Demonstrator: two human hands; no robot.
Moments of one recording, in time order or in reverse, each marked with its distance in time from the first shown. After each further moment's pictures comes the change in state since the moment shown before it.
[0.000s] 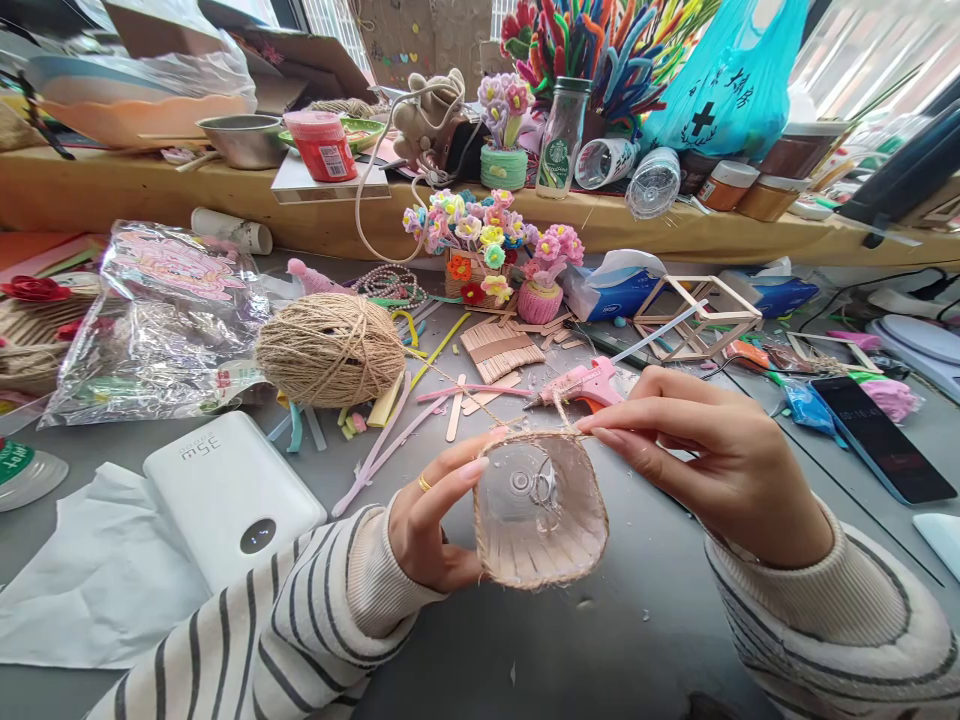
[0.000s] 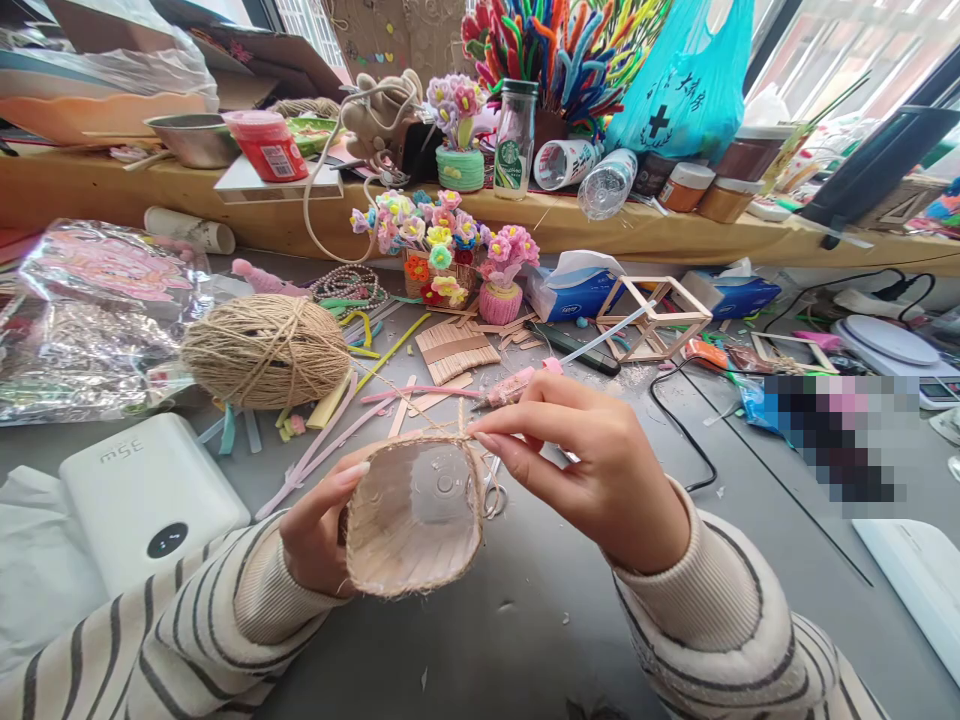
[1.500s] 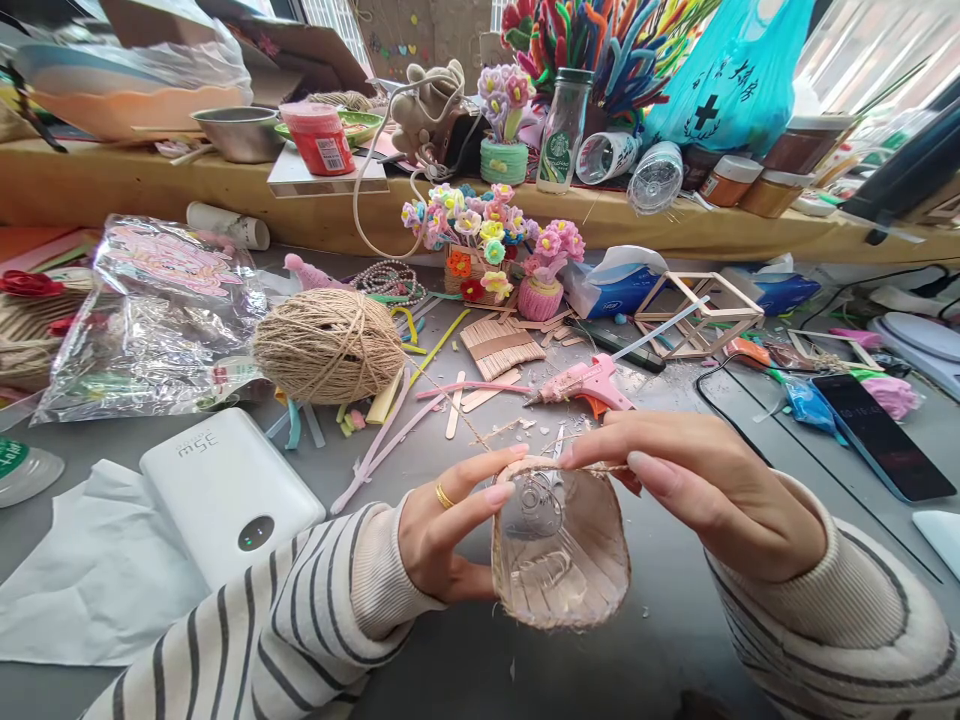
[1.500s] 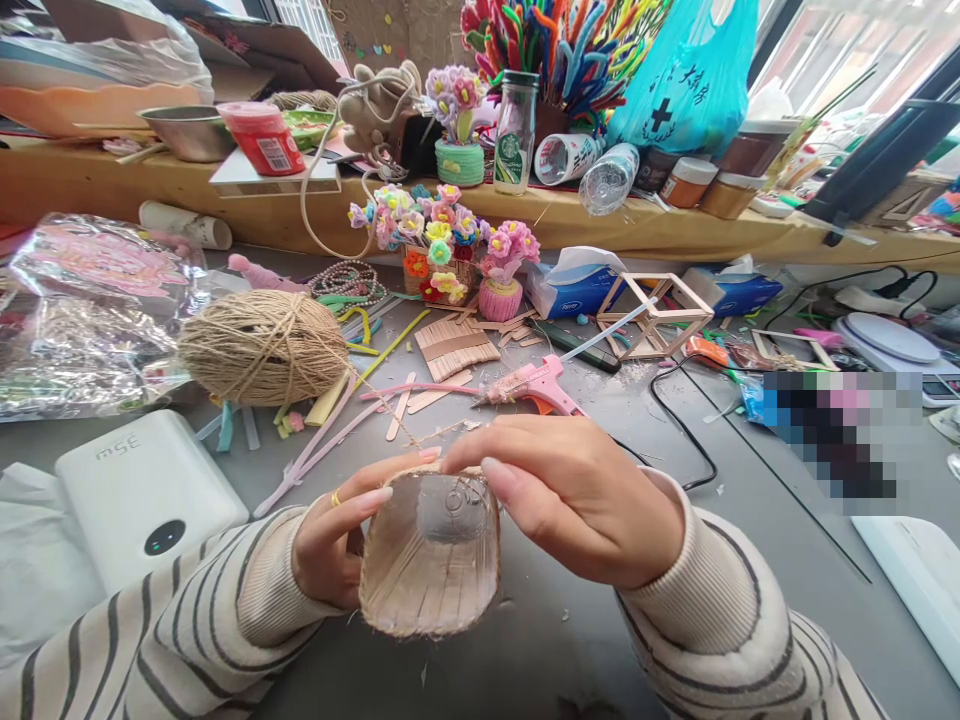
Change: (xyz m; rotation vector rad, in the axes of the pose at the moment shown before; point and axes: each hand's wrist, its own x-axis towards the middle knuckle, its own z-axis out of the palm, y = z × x) left_hand 0.014 0.012 -0.003 0.025 -0.197 0.124; right_hand -0.007 0.002 0.001 0.360 -0.284 -0.023
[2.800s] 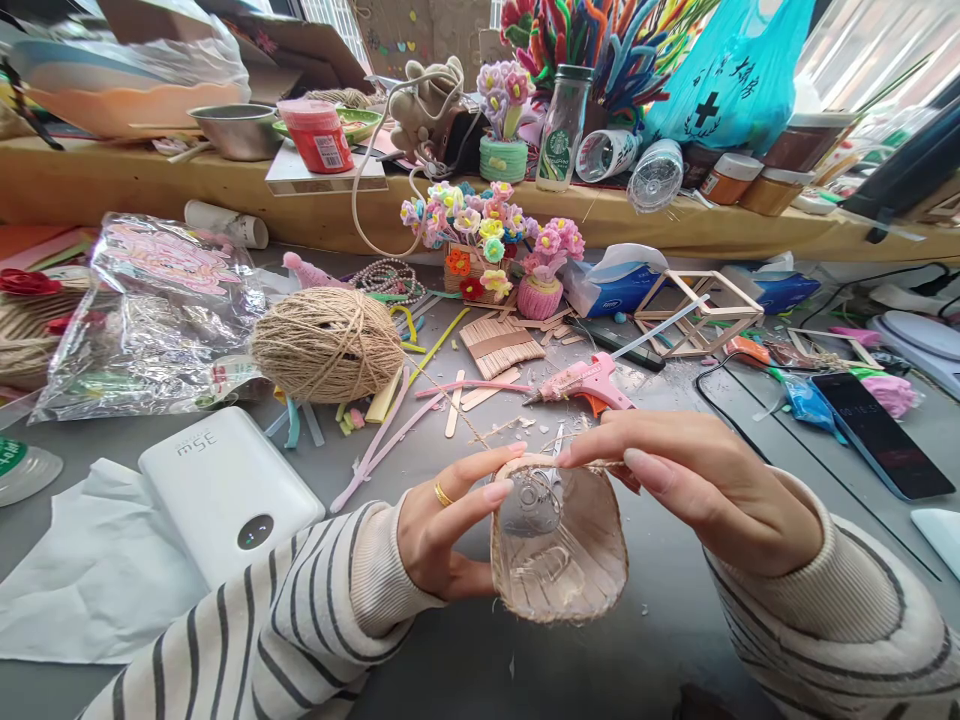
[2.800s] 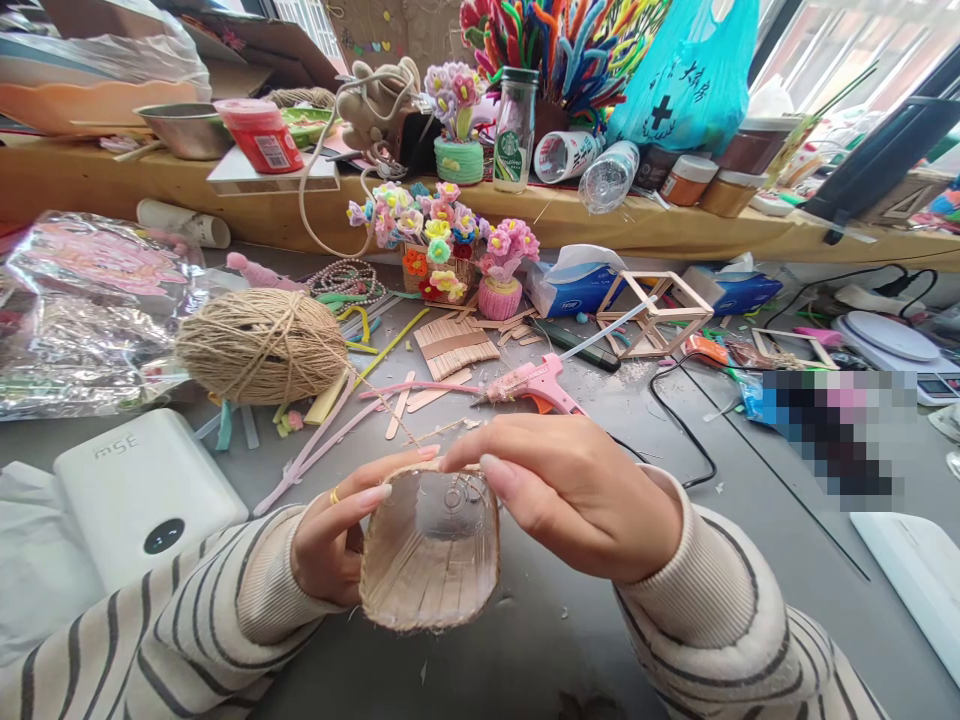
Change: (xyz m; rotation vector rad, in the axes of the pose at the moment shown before) left_hand 0.004 0.000 -0.001 0.058 0.027 0.028; right_hand 0.000 0.000 -0.001 0.004 -0.003 0.010
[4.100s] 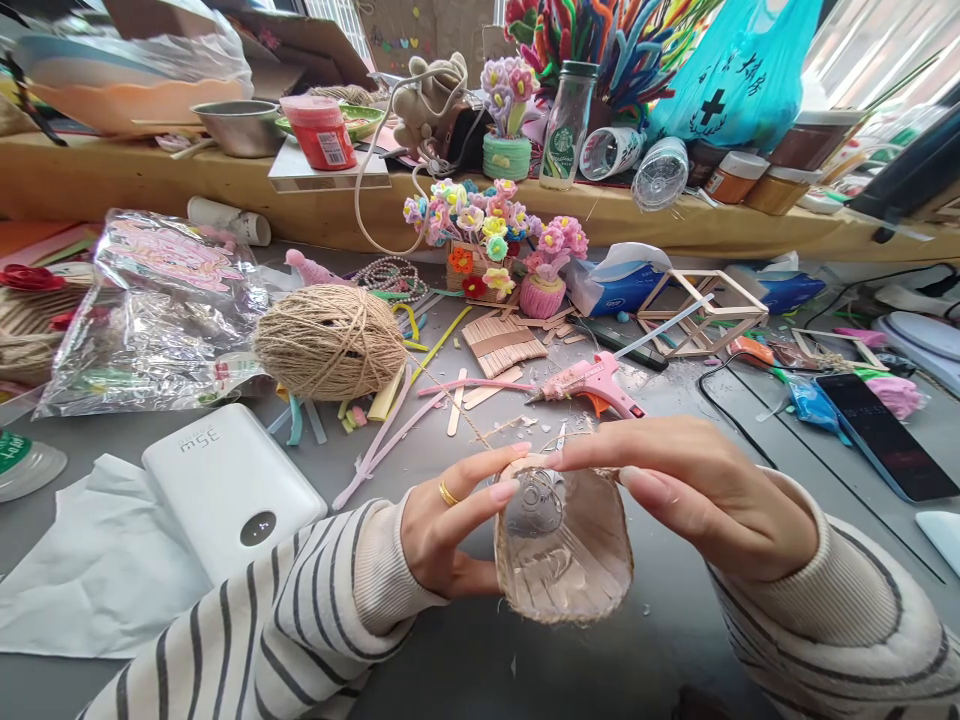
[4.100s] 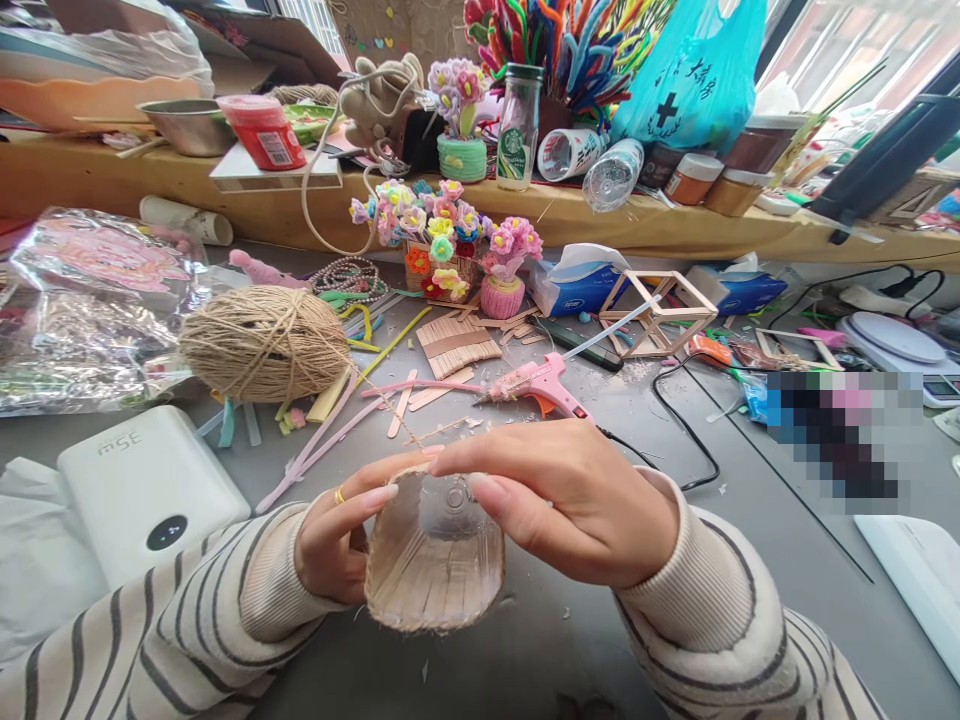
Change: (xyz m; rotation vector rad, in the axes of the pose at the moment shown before) left_hand 0.002 0.001 -0.002 -0.001 -0.049 -0.006; right_hand -0.002 0.004 0.004 0.038 -0.034 -0.031
